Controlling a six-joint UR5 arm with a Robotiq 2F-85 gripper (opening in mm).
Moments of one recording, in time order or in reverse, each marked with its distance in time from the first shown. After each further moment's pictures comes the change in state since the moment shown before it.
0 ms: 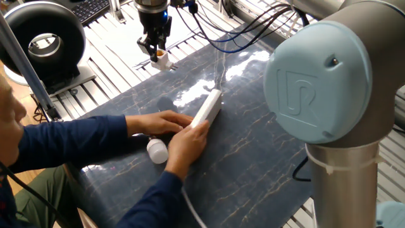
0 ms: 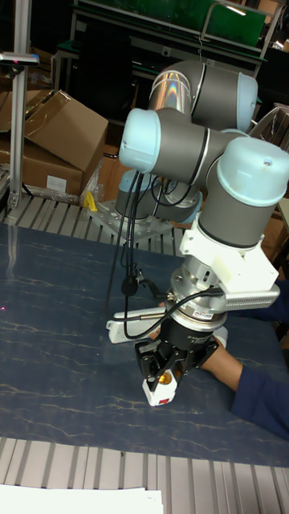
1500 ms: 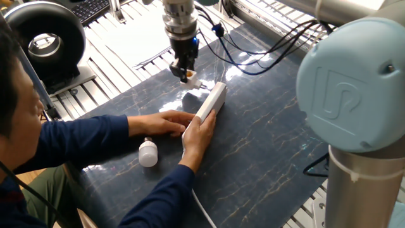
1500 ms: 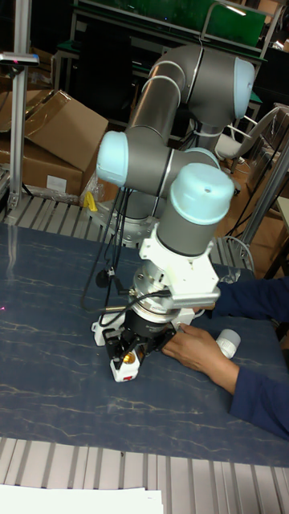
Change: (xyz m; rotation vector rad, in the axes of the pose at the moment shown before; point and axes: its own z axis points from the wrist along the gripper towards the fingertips) arm 0.097 -0.018 0.058 0.010 0.084 -0.001
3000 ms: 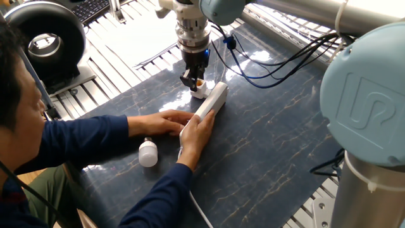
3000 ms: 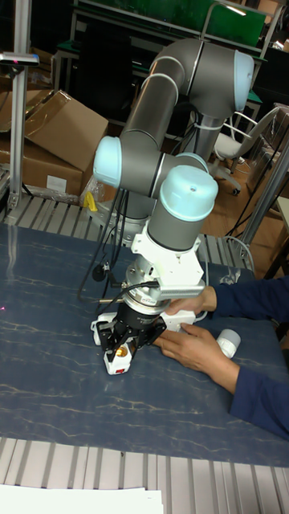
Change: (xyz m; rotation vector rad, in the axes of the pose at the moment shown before) arm 0.027 0.001 0.018 0.028 -0.008 0.015
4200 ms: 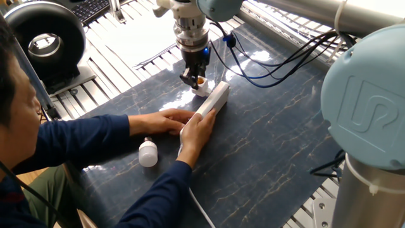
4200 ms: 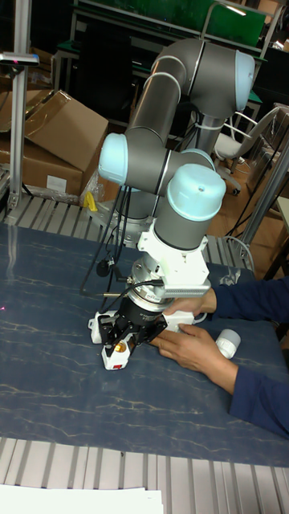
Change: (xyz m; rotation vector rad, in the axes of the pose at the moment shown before) arm 0.004 0.015 -0.004 -0.017 0.026 0.047
